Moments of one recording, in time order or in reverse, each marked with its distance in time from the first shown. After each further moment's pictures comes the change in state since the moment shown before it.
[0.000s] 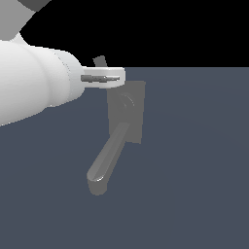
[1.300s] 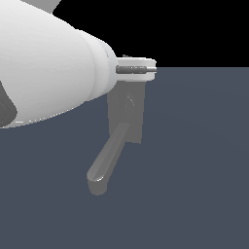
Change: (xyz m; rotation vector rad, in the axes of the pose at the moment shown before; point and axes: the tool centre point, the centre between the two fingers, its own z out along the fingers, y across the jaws) arm -0.013 -0.063 -0.005 -0.019 0.017 -0.002
